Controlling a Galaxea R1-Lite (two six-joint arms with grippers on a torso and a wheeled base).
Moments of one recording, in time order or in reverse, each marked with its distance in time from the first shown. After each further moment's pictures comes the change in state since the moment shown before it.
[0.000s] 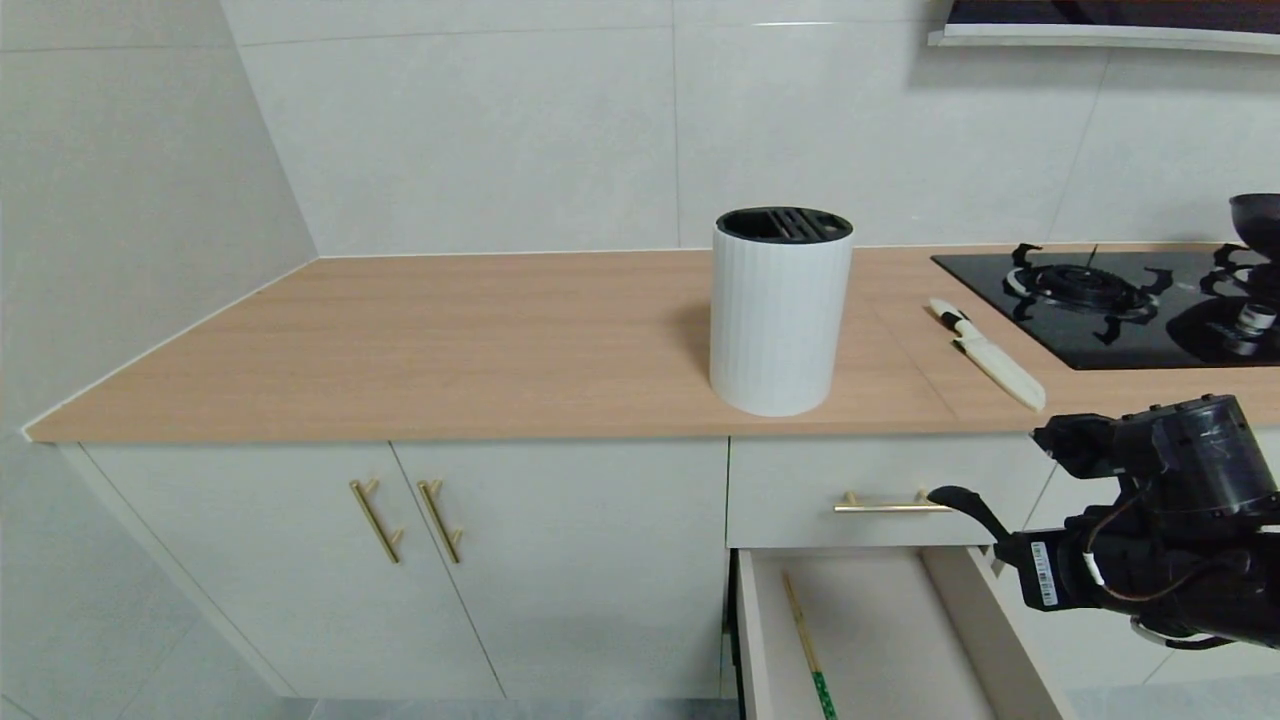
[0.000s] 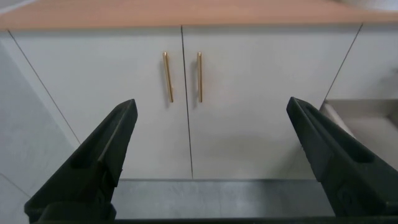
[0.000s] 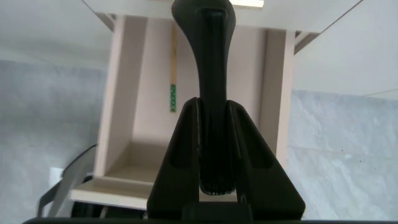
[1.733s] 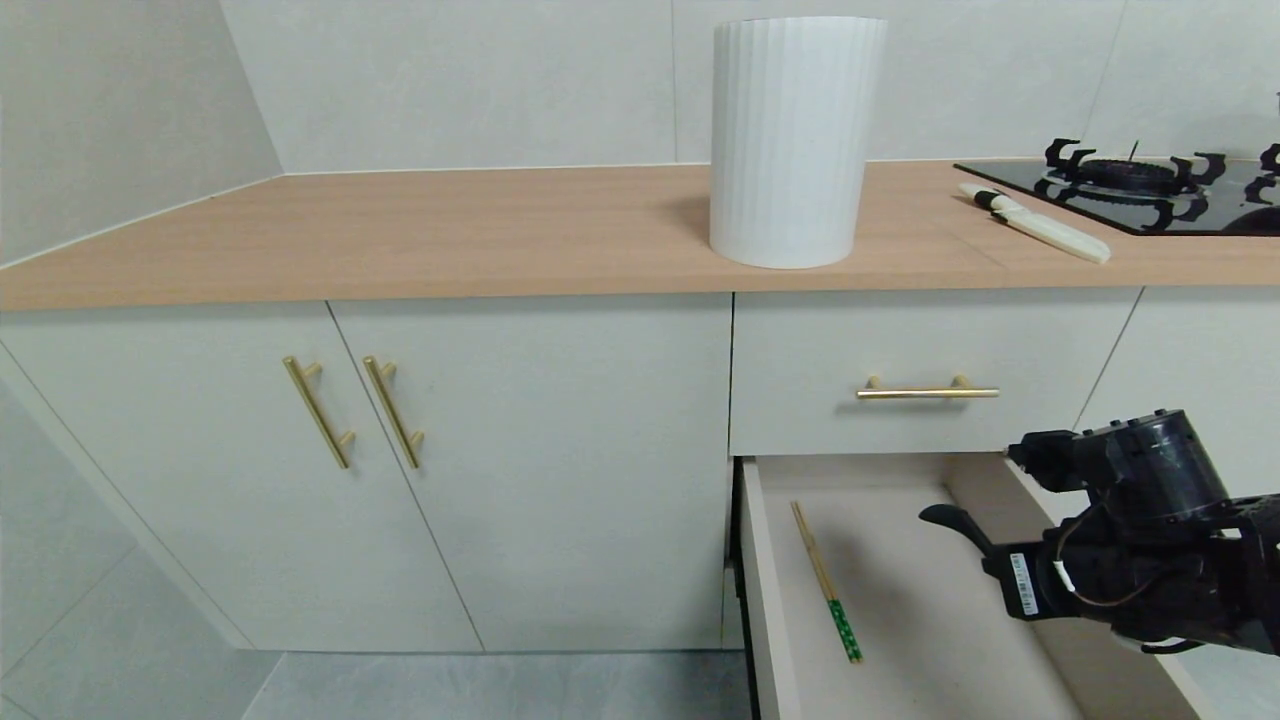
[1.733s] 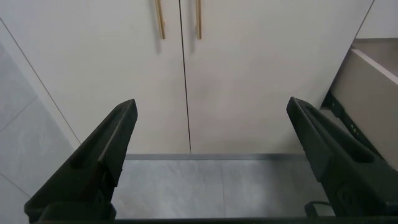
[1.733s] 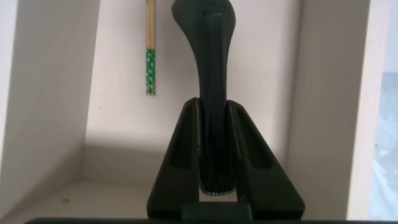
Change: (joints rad) left arm 0.000 0.000 0.000 -0.001 0.000 0.000; right arm -0.001 0.080 0.002 -0.030 -0.001 0.001
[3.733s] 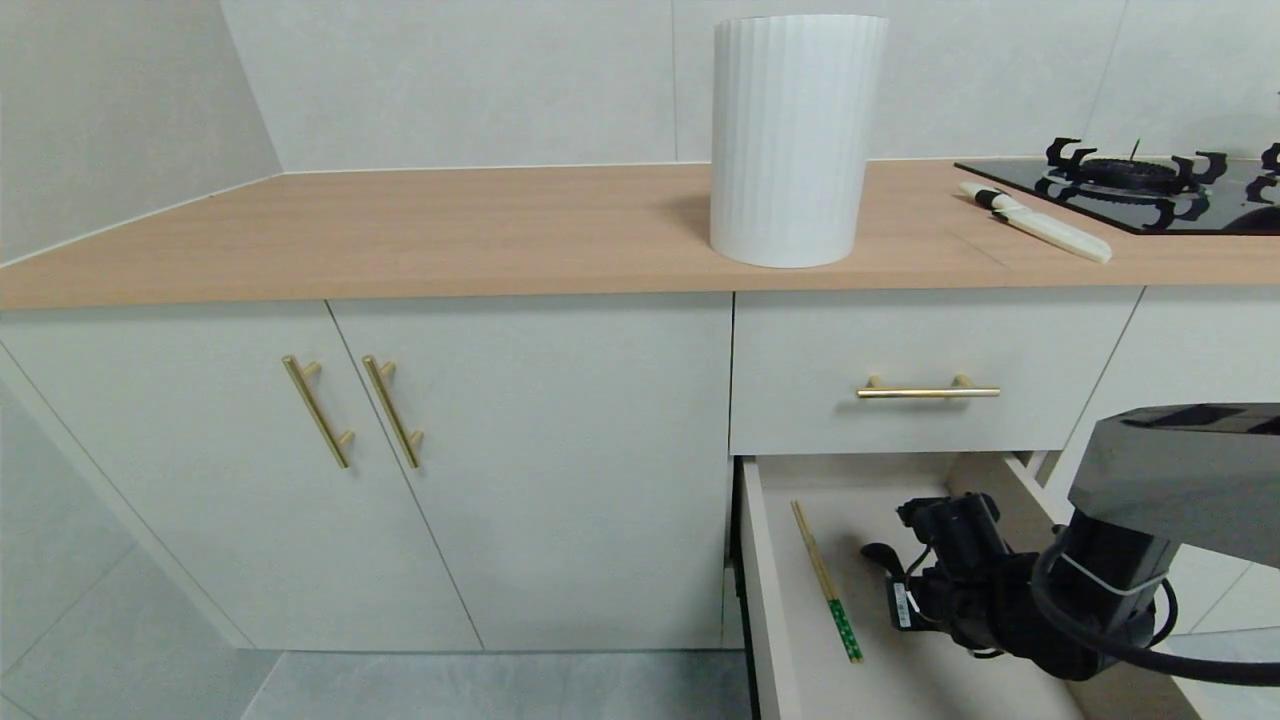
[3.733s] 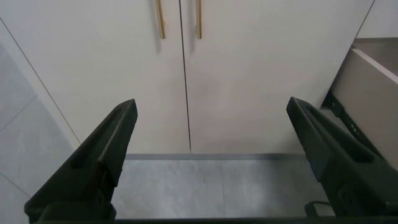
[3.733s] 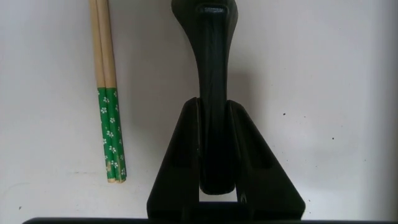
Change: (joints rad) left arm 0.000 0.000 0.000 0.000 0.000 0.000; right arm -0.029 0.682 -0.081 -0.538 -0.020 0.052
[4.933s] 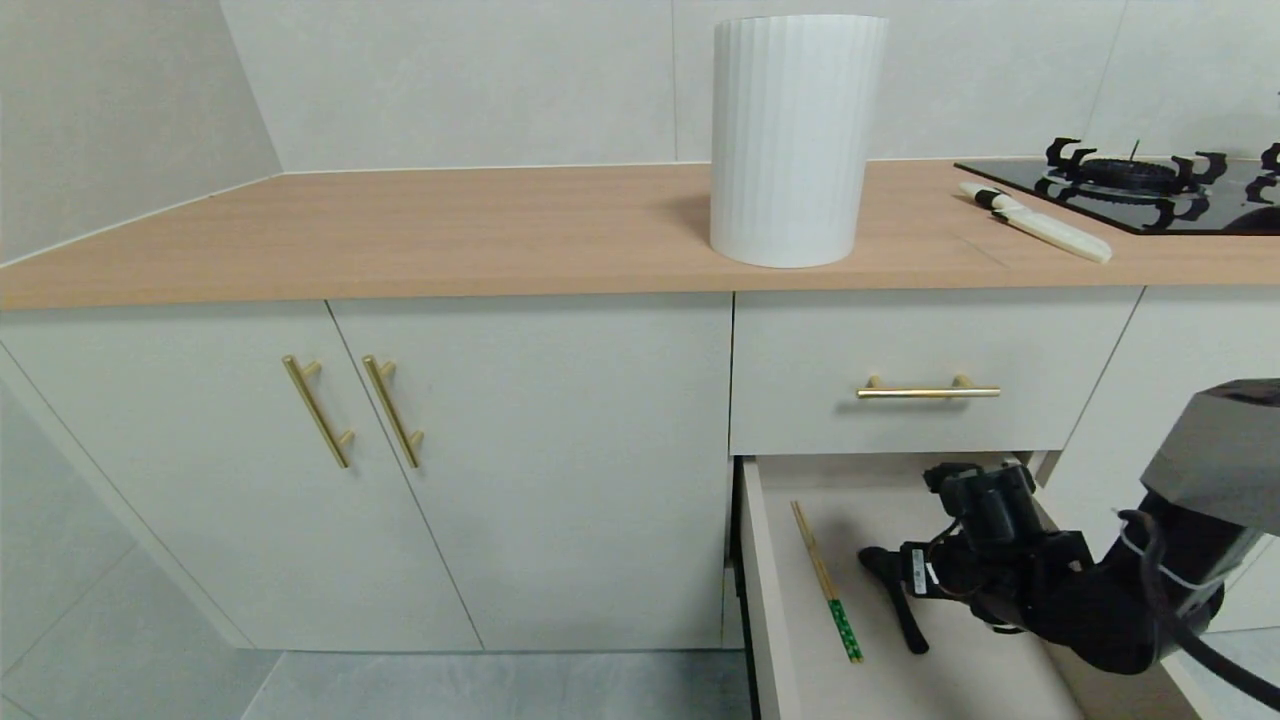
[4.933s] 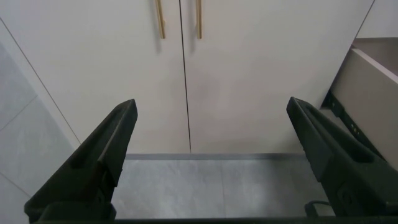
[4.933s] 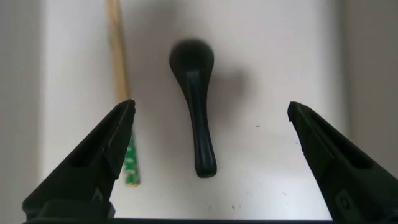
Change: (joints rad) left arm 0.000 0.000 0.000 0.000 0.000 0.000; right arm 0.000 -0.172 0.054 -0.004 -0.051 0.031
